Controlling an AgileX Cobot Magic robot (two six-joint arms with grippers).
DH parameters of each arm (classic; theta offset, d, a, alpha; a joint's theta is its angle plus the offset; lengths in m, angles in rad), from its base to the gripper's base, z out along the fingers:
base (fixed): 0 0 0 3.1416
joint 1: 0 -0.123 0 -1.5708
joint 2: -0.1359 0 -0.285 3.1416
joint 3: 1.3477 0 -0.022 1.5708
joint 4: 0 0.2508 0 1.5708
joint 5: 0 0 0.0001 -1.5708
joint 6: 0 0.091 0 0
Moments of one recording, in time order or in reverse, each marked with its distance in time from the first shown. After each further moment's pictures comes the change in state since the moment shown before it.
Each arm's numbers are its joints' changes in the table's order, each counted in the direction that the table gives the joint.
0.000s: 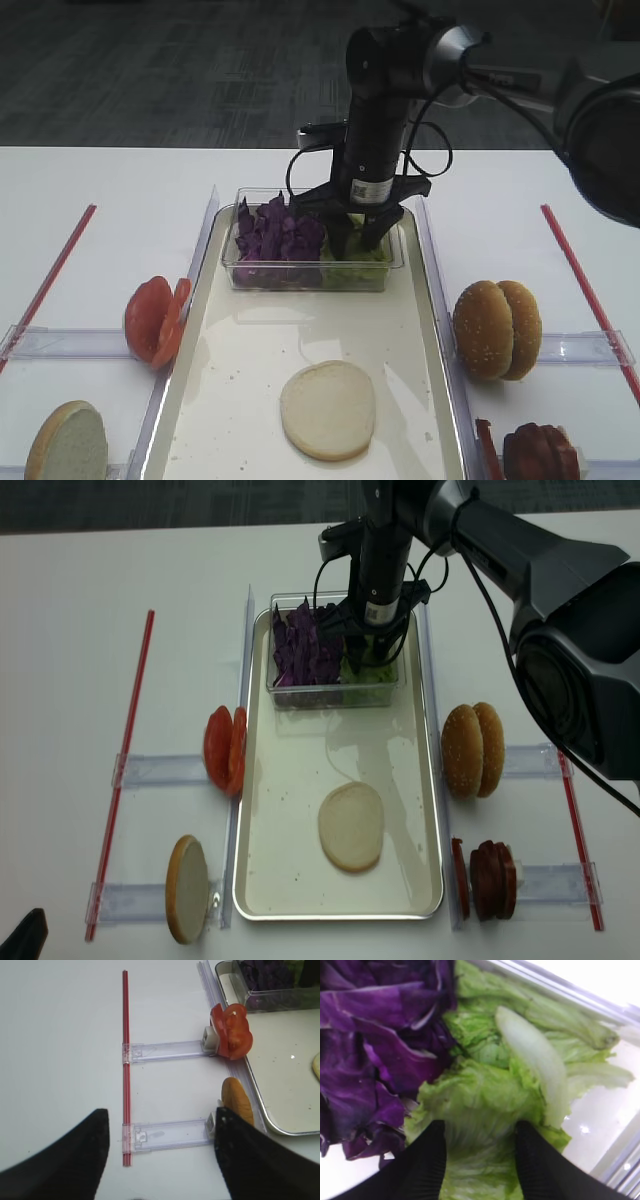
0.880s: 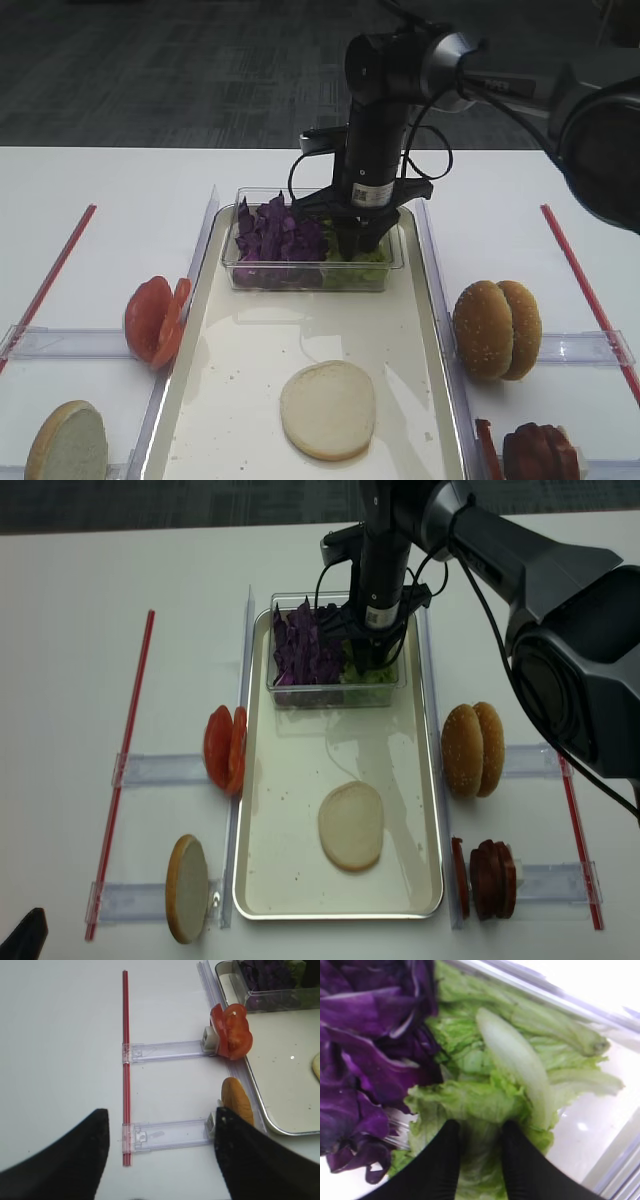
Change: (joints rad) left arm 0.000 0.000 0.000 0.000 0.000 0.000; right arm 0.000 -0.018 -0.005 -0.023 0.008 0.021
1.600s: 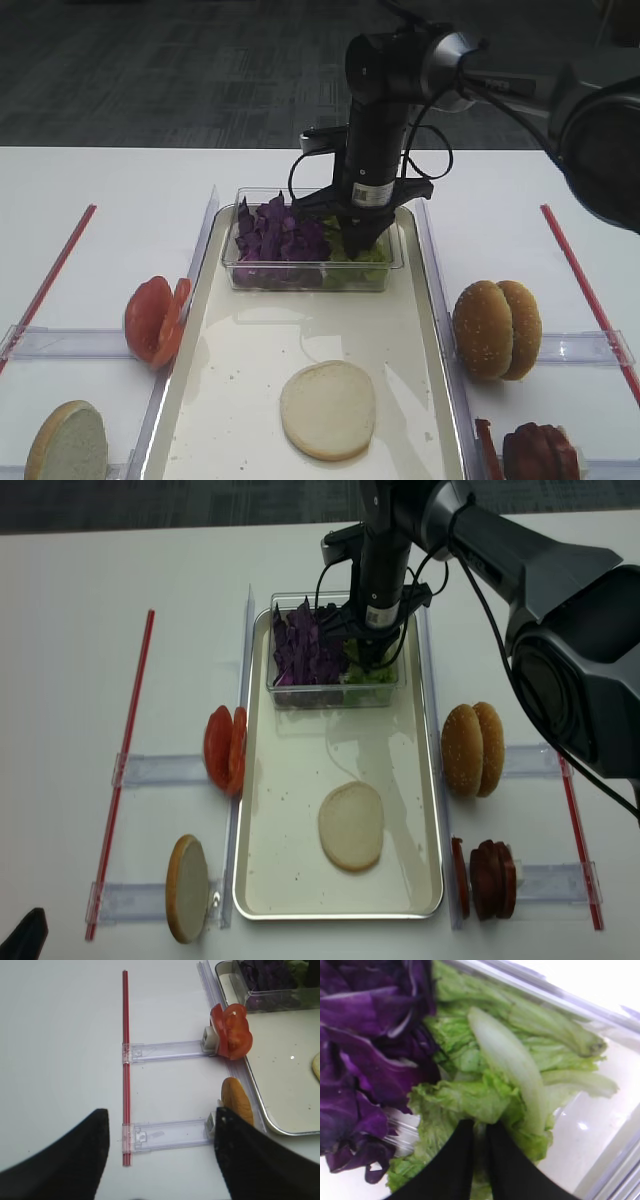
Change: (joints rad) left arm 0.000 0.000 0.000 0.000 0.000 0.000; right arm 0.000 0.000 0.000 0.000 0.000 0.004
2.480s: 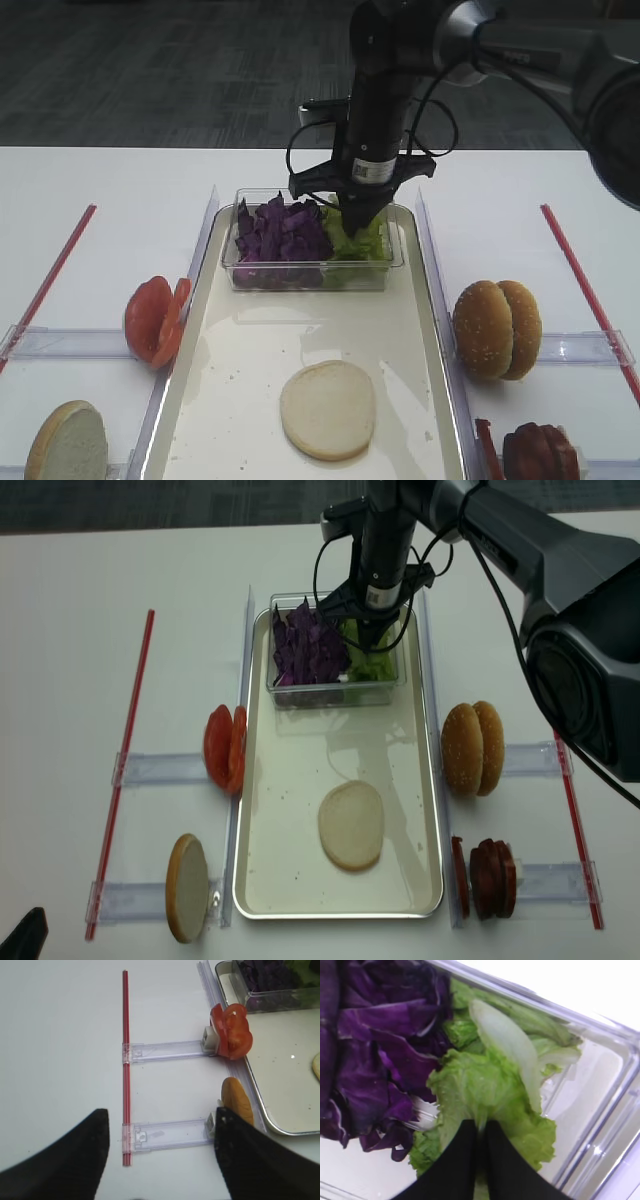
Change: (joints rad) left arm 0.000 0.000 0.000 0.000 0.000 0.000; right arm 0.000 0.069 0.000 0.002 -0.004 0.008
